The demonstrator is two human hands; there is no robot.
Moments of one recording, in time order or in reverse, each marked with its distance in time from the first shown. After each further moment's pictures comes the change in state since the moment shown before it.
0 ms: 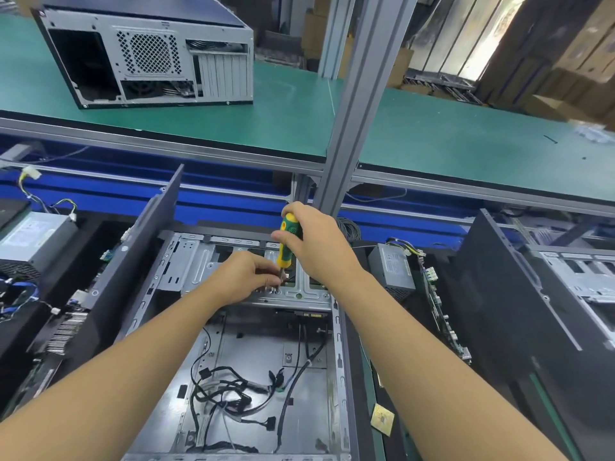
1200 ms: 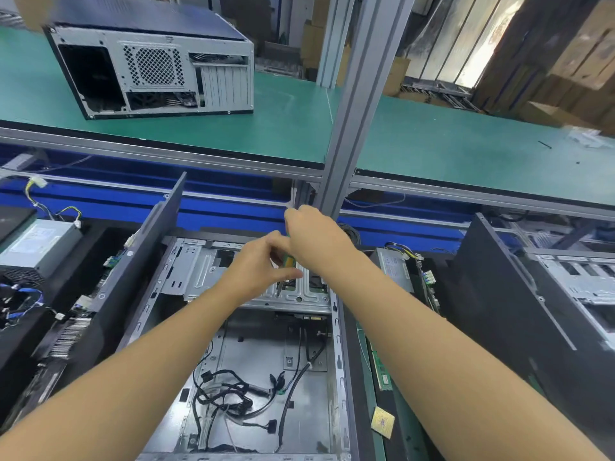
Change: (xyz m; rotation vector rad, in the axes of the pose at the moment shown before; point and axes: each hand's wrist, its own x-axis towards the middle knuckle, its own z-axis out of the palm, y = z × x) left_hand 0.004 0.038 0.006 -0.072 0.235 0.159; right_hand 0.016 -0.021 -0.013 -0.414 -0.194 0.061
